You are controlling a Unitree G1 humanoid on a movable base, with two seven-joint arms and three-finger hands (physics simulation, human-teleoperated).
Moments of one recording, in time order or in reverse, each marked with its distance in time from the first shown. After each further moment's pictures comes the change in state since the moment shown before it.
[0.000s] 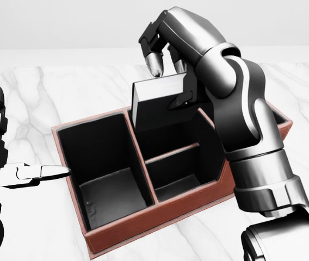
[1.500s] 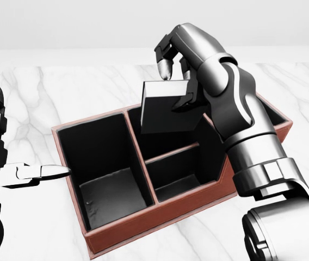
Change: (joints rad) left arm 0.000 0.001 0.000 0.000 0.004 0.000 0.002; right arm -0.107 -0.022 0.006 0.398 0.062 0.000 -0.194
